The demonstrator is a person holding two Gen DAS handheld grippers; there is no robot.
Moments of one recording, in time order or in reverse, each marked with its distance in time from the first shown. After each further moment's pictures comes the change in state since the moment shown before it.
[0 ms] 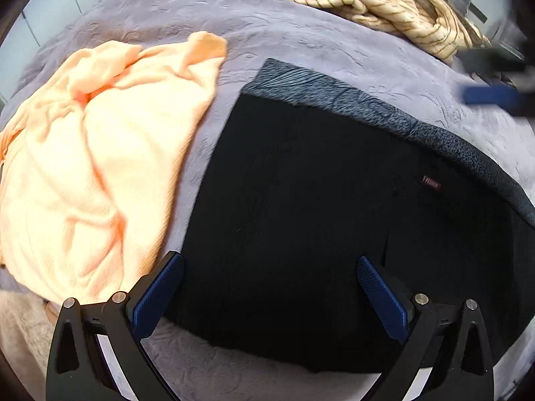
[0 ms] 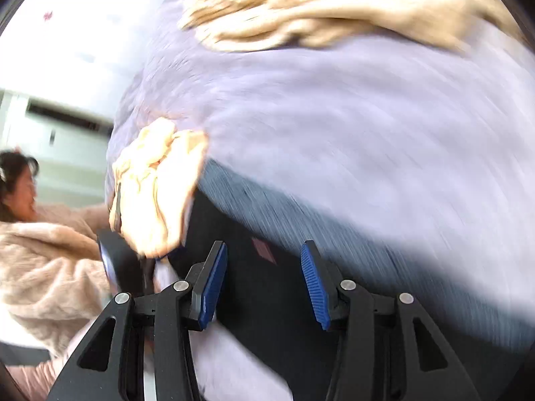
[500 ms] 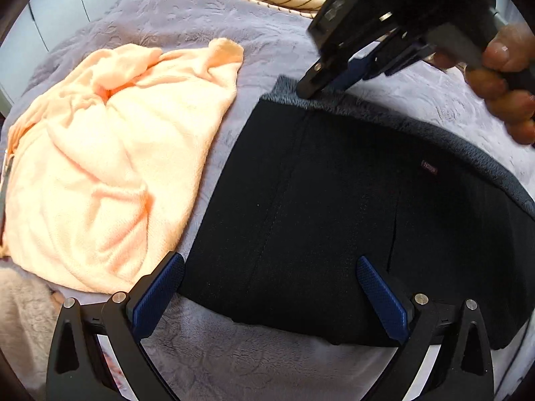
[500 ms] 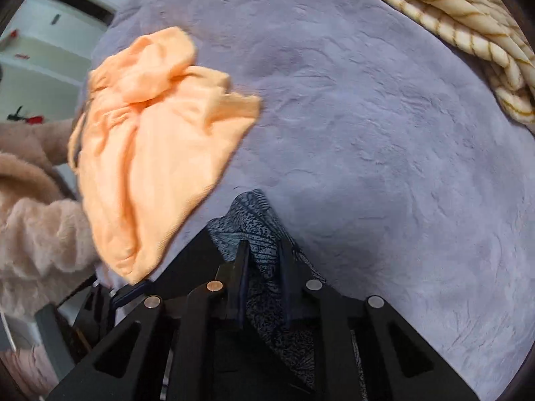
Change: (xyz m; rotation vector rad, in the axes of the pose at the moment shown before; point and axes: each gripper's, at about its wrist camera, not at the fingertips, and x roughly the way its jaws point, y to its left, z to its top) left arm -0.013 0.019 -0.027 -0.014 -0.057 0.009; right arm 0.147 0.086 0.067 -0.287 0.278 -0.191
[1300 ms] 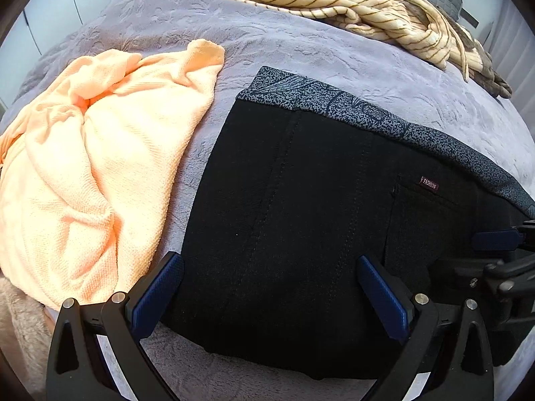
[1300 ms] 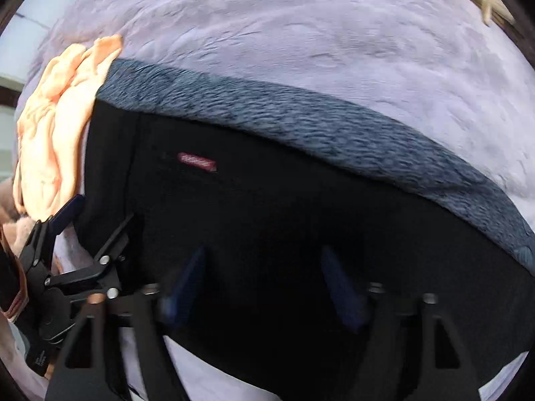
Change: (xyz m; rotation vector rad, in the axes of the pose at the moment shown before) left arm 0.023 -0.017 0.005 0.023 -0.008 -0.019; right arm -0.017 -0.061 -0.186 0.411 -0.061 -0.191
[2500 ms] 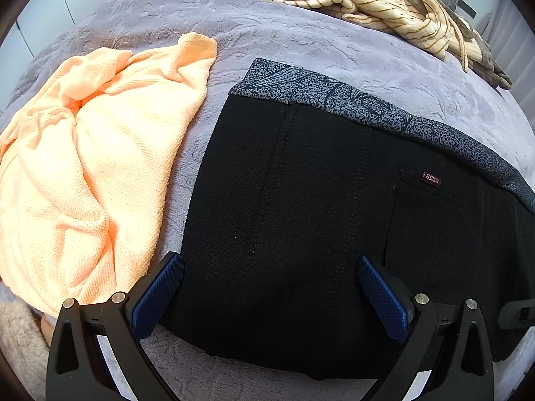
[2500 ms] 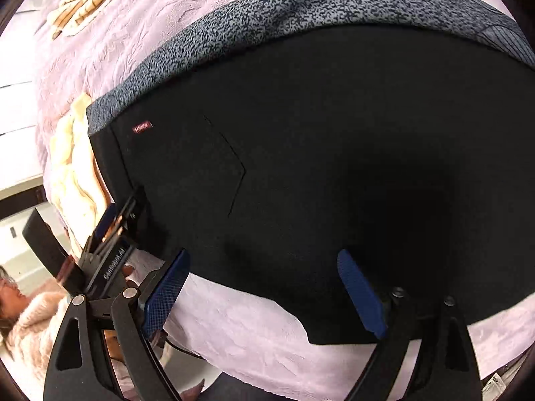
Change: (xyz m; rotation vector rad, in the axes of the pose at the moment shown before) left arm 0.031 0.004 0.032 0.022 0.039 -0.002; right arm -0.032 -0.132 -0.075 0.451 0.130 0.271
